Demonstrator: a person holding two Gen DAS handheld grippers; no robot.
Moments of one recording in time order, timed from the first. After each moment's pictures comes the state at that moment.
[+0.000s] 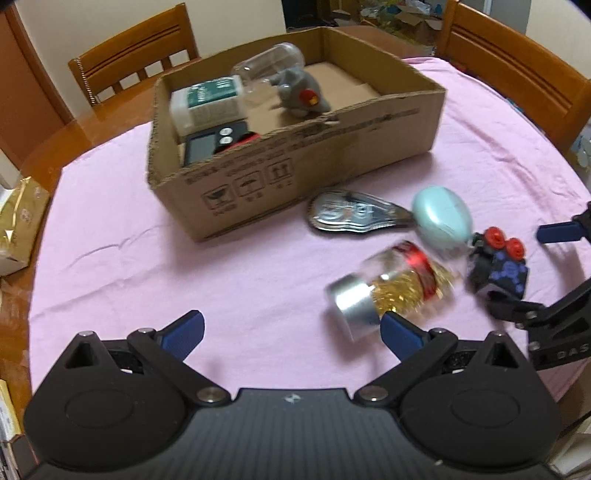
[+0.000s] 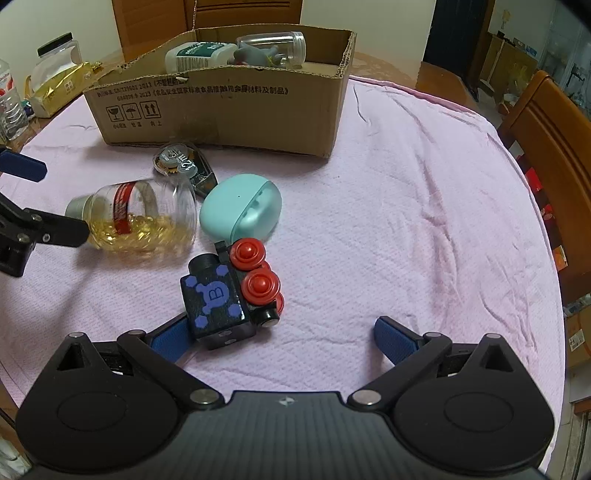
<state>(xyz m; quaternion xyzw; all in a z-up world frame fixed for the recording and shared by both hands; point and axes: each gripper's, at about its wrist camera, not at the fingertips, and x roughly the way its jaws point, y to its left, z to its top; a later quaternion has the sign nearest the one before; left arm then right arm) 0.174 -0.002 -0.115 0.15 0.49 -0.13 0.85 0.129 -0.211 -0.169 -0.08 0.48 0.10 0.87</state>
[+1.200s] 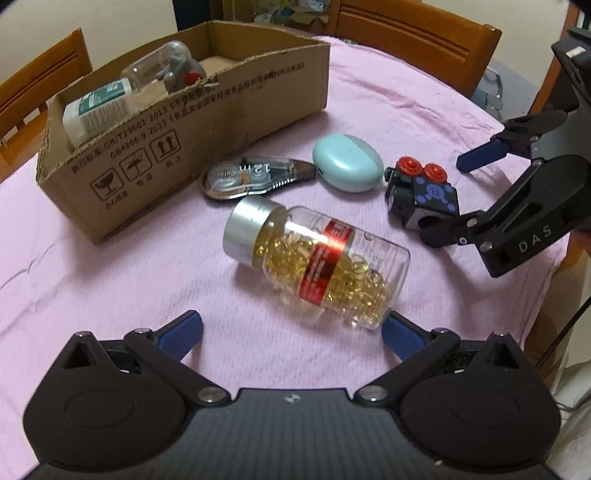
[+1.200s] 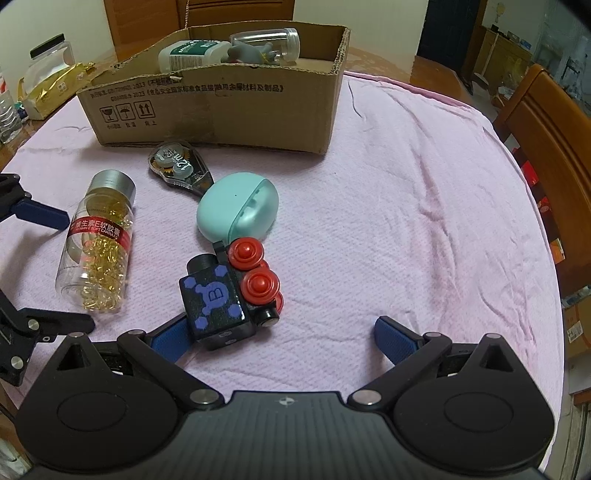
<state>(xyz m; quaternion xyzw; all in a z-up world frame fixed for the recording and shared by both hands) 0.151 -0.004 -0.152 0.17 0.46 -0.30 0.82 0.132 -0.211 -0.168 -0.07 0.49 0.09 0.86</state>
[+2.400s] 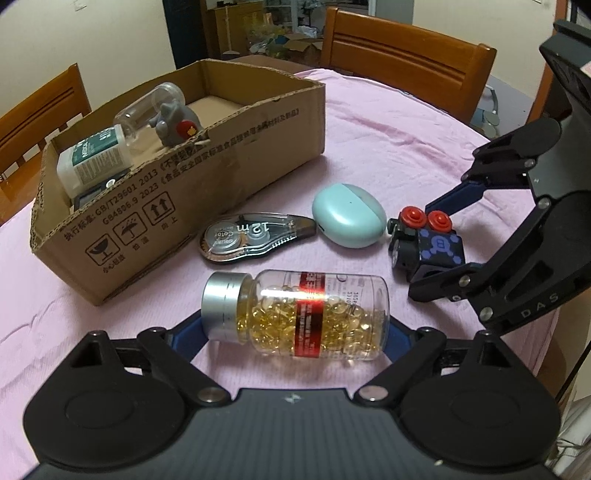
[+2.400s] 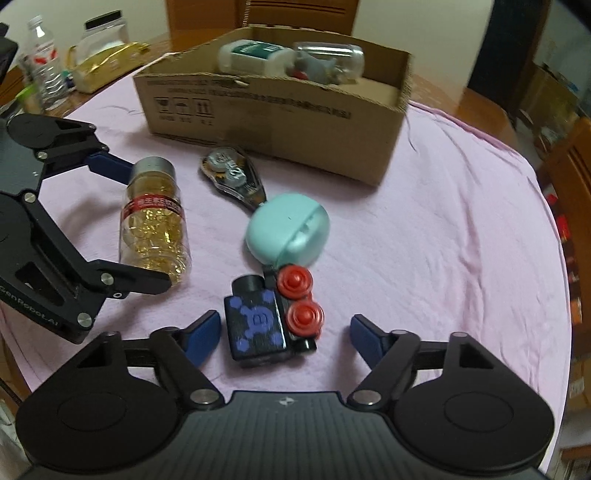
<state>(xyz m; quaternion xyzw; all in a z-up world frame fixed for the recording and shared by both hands) 0.166 -0.021 -0.144 0.18 0.42 -0.30 0.84 0.148 -0.194 -0.156 -0.12 0.48 0.18 0.85</state>
